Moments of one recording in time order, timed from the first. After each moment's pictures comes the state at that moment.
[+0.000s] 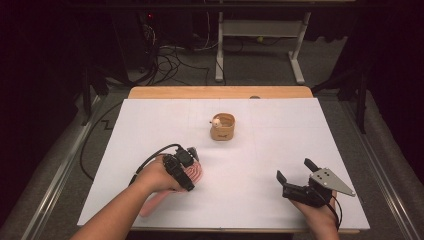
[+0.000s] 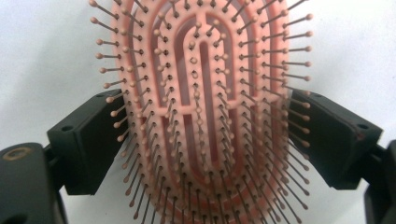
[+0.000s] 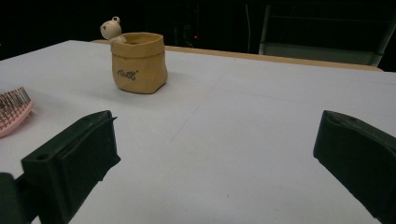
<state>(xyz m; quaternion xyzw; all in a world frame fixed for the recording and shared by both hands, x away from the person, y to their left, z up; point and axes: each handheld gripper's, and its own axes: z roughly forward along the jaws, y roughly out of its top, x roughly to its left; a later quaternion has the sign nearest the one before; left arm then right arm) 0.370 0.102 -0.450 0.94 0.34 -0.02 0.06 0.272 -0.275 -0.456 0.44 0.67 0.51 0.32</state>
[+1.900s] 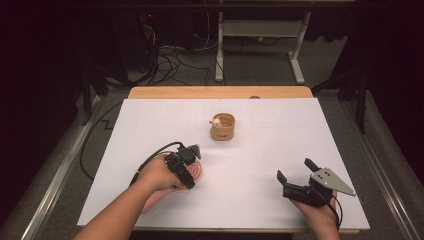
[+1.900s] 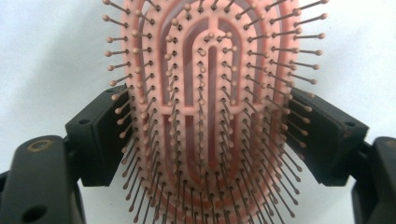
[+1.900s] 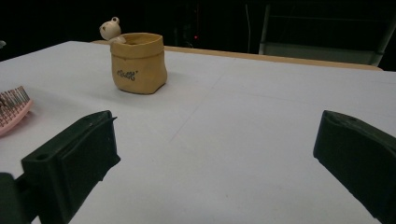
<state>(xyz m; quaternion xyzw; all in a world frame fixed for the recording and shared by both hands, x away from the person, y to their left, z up) 0.375 0.097 -0.444 0.94 0.35 -0.02 0.03 0.273 -0.276 -0.456 0.44 0.66 0.51 0.32</state>
